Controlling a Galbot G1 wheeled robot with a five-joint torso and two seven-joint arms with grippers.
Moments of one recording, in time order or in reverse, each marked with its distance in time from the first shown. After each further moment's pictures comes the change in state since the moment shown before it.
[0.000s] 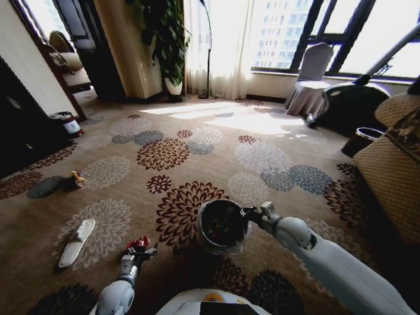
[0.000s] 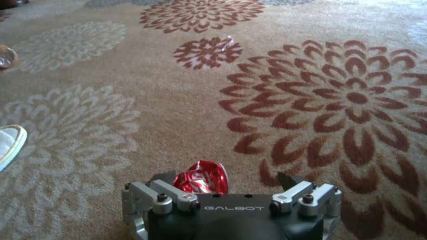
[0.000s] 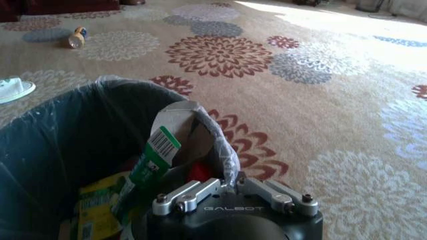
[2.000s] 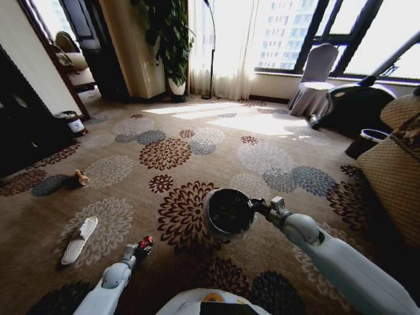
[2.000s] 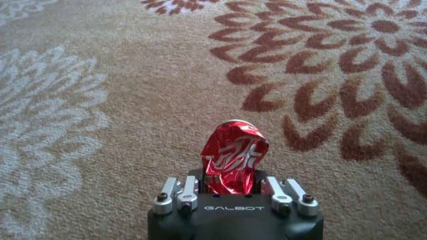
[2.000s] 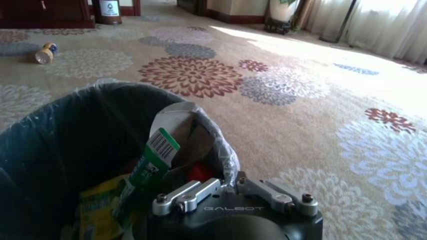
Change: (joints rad) left arm -0.275 0.004 0.034 0.386 0.140 0.047 0.229; right arm -0.028 -0.035 0.073 -0.032 -0.020 0.120 0.000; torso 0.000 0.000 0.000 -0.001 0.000
